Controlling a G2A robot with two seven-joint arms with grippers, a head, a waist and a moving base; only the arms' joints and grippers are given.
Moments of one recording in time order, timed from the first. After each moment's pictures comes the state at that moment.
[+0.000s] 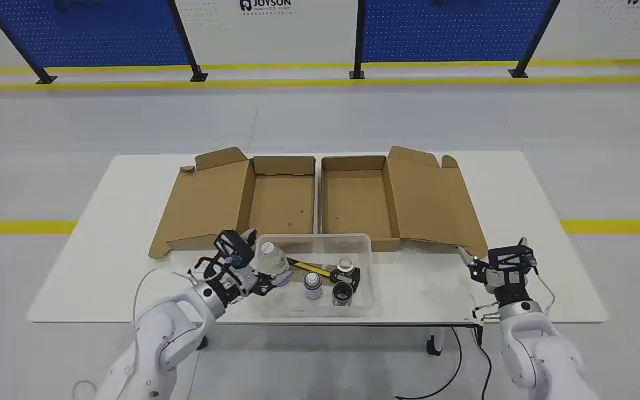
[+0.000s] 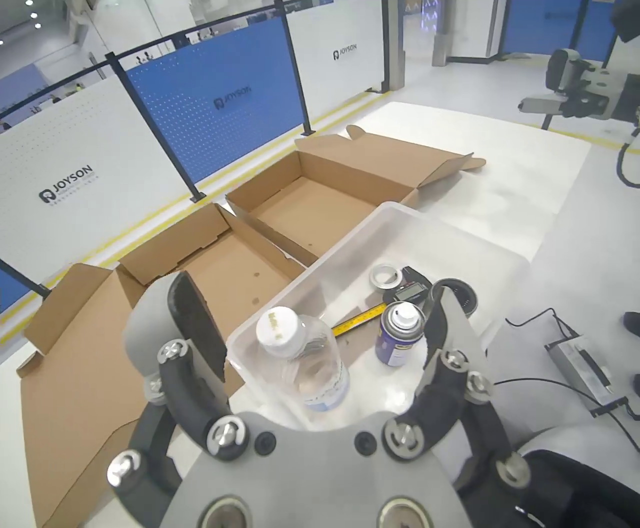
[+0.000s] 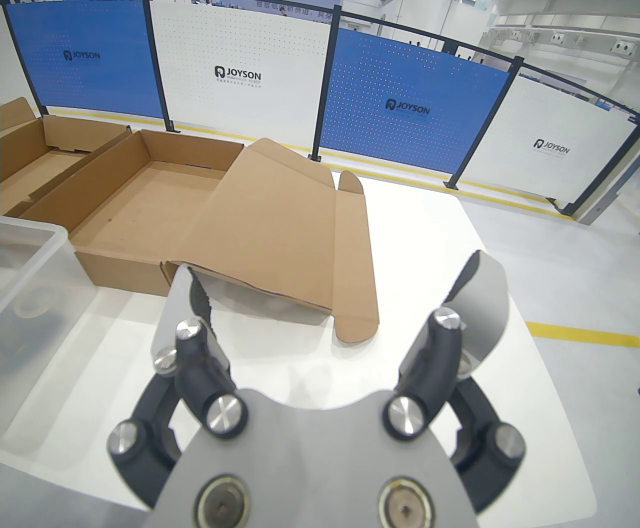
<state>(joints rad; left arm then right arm) 1.58 -1.14 -1.44 -1.87 1.30 -0.53 -0.17 -1.73 -1.15 1.60 -1.80 -1.33 0.00 0.00</state>
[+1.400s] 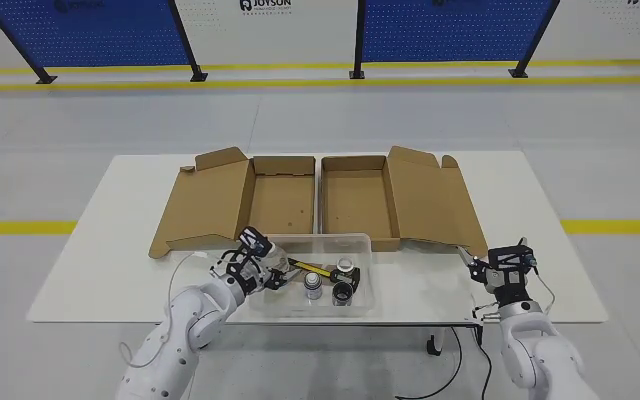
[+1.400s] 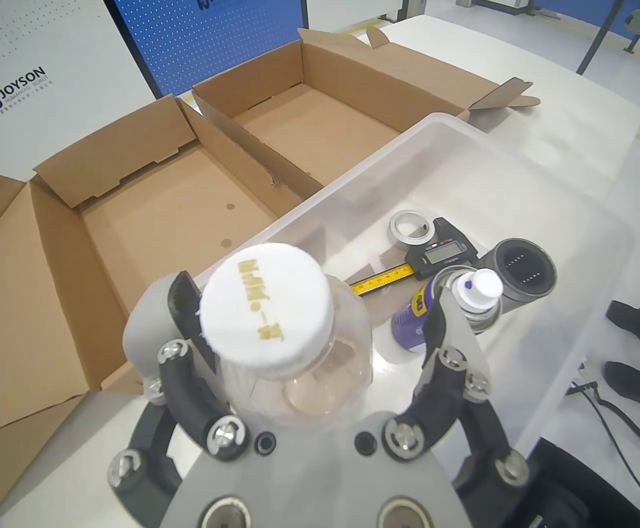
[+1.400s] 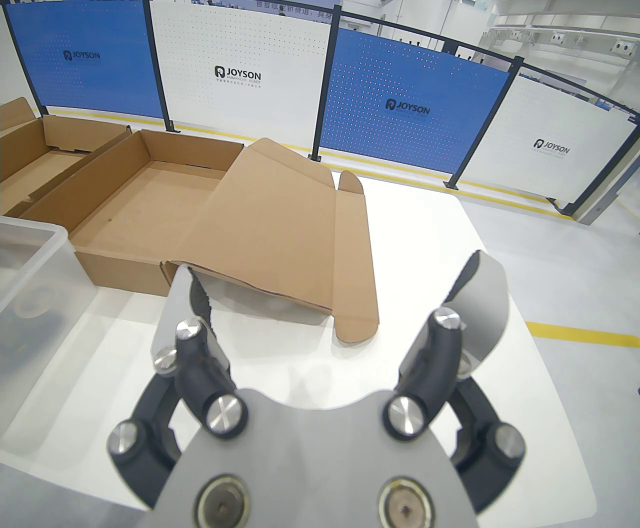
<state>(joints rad) 1.41 -1.16 -1.29 -1.58 1.24 -0.46 -0.24 -1.73 -1.15 1.60 -1.80 -1.33 0.00 0.00</state>
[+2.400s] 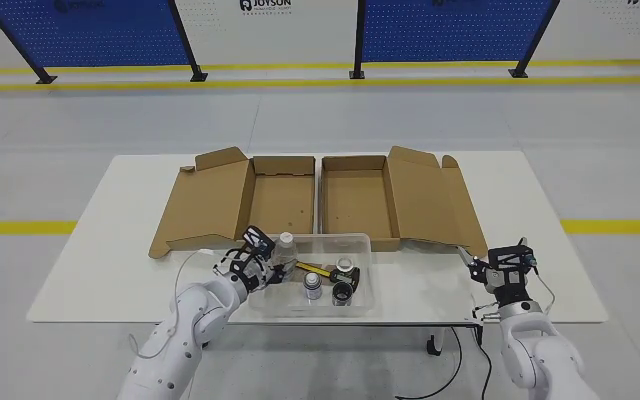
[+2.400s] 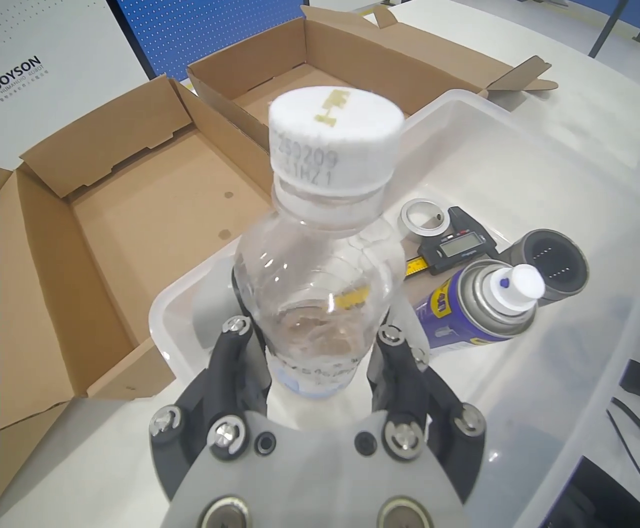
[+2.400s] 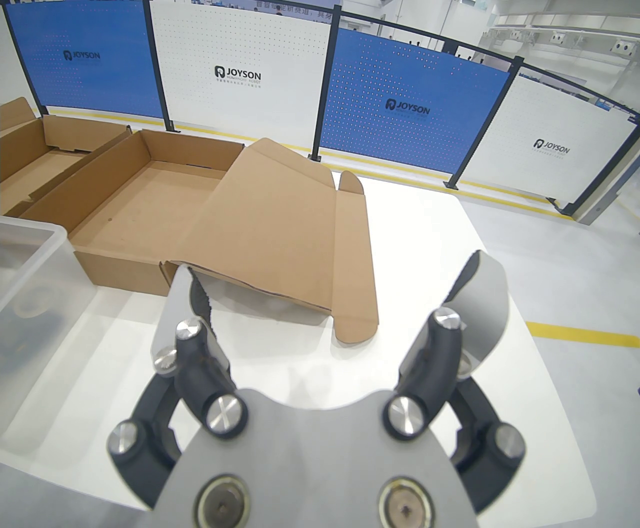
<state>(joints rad) 1.36 -1.16 -1.25 -1.50 1.25 -0.44 -0.22 -1.73 -1.15 1.60 -1.80 -1.33 0.00 0.00</state>
